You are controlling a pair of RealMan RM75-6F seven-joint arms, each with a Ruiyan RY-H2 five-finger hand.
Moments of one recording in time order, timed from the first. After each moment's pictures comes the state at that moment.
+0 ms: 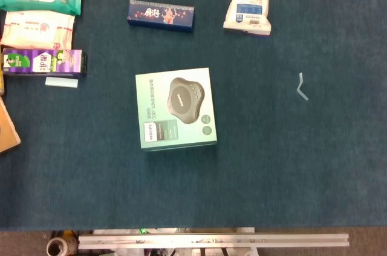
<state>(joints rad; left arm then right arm) -0.05 -1.11 -0.02 -1.62 1.56 1.55 0.08 0.10 -0.89 0.08 -1.82 -1.60 1.46 -0.04</state>
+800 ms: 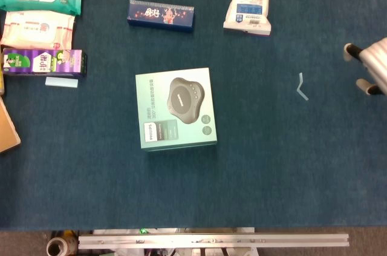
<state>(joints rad) -0.05 -1.13 -0.02 -1.59 1.51 1.52 0.06 0.50 -1.11 0.13 -1.61 -1.50 0.96 -0.32</state>
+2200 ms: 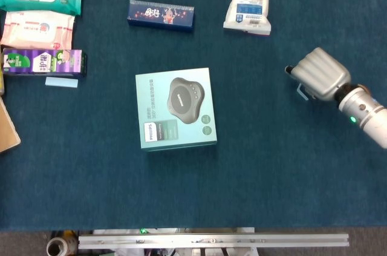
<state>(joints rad) -0.02 -1.14 -0.03 -1.53 1.46 1.51 -0.01 0.72 -1.49 0.02 -1.19 -1.52 0.78 -0.36</state>
